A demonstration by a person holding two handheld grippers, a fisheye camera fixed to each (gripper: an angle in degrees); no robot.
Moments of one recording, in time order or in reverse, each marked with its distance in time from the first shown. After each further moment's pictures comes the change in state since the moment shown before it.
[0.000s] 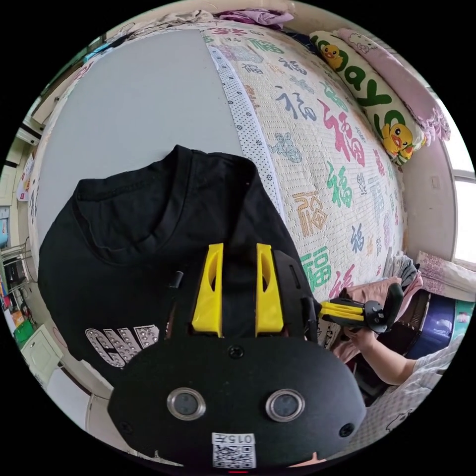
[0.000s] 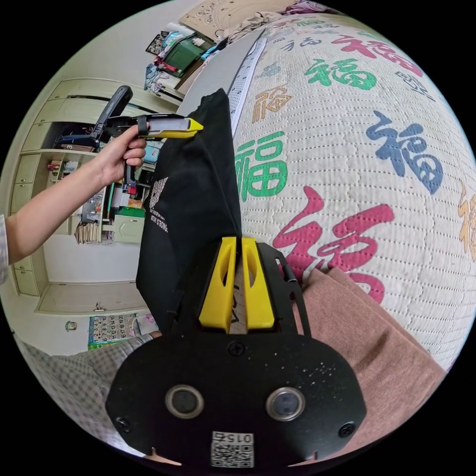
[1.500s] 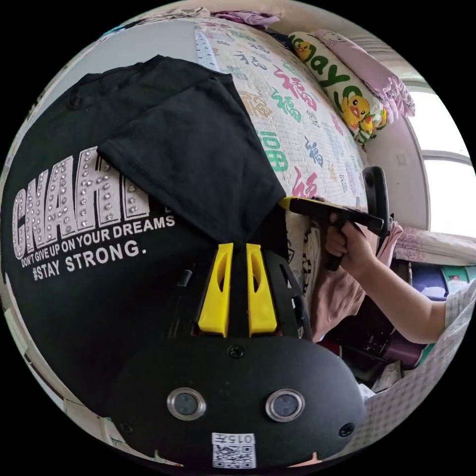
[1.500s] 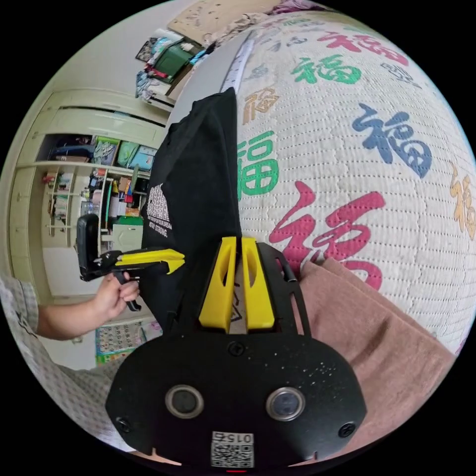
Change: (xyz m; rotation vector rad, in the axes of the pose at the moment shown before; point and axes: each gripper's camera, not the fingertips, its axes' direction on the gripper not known) left arm 0.102 0.181 0.279 0.051 0.204 -0.001; right arm -0.014 -0.003 0.042 0.015 0.012 0.064
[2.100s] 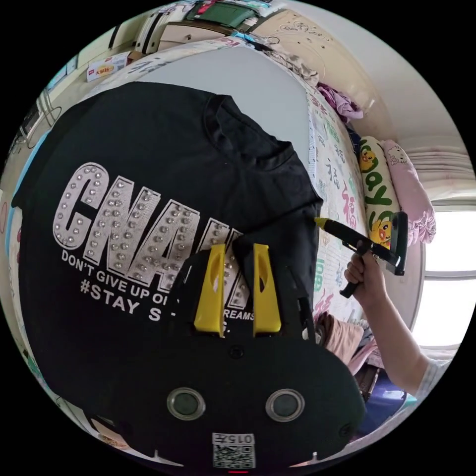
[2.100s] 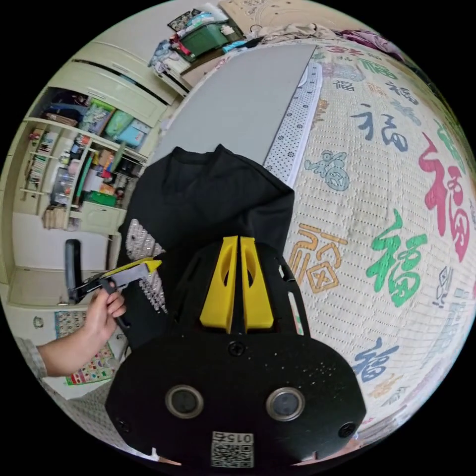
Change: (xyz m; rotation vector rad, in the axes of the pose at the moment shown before) left arm -0.091 0.003 0.143 0.359 0.006 -0.442; right arm -0.121 -0.168 0.095 -0.054 0.223 -0.213
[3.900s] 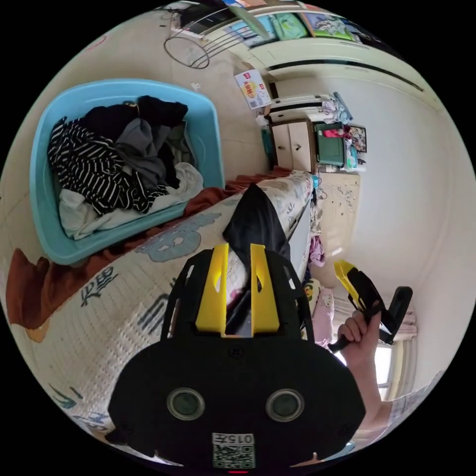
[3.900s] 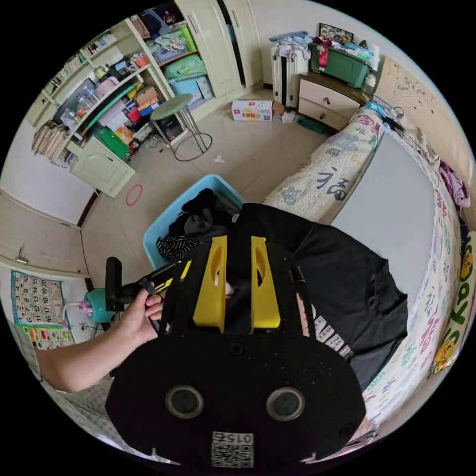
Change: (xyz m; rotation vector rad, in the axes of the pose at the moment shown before) left arm -0.394 0.264 0.625 0.388 0.532 -0.648; right arm -0.603 -0.179 0.386 0.005 0.231 -0.382
